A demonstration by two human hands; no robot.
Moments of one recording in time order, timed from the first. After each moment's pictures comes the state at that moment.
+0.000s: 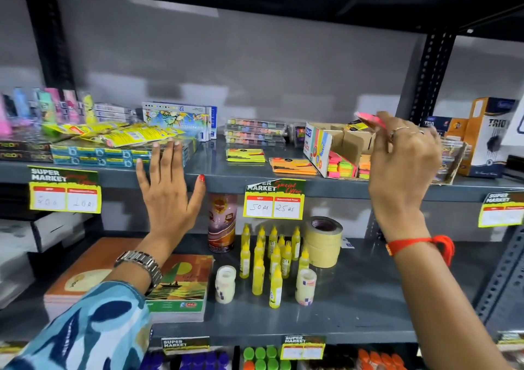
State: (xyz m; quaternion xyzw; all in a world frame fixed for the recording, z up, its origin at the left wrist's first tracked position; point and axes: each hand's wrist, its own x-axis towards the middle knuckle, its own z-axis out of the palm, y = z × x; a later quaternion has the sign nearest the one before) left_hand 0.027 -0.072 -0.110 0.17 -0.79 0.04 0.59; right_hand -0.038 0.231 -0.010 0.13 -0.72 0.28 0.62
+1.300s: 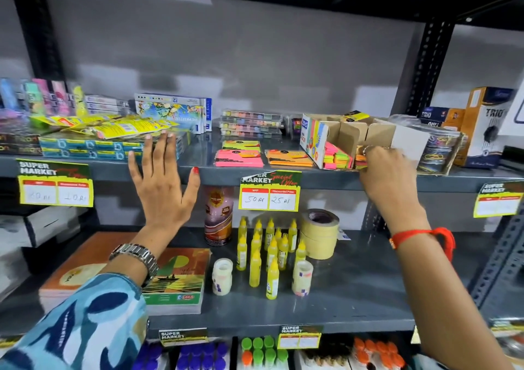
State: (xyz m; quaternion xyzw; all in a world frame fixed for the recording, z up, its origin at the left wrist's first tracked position) left_hand 0.024 -0.071 -0.111 0.16 -0.78 0.03 0.61; right_hand -0.056 0.243 -0.026 0.14 -0.92 0.09 0.36
